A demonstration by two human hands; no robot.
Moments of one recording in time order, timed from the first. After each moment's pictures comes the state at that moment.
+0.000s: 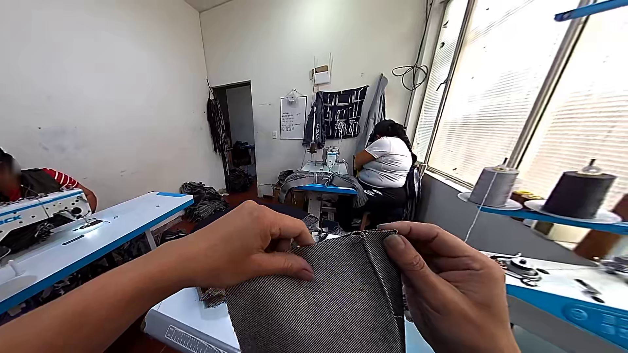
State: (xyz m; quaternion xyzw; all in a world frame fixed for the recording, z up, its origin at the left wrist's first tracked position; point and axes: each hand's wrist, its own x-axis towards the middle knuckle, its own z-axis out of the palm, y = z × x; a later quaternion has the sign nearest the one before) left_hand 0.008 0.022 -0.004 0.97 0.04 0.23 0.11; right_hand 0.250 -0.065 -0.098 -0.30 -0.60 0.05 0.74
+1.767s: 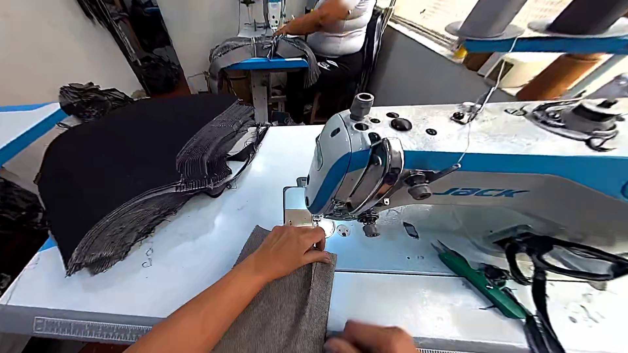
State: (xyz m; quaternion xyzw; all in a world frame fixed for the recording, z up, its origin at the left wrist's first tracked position) left_hand 0.225 0.095 -0.327 0.96 0.05 0.15 0.23; right_hand 0.315 -0.144 -0.329 -0.67 -0.62 0.23 0.35
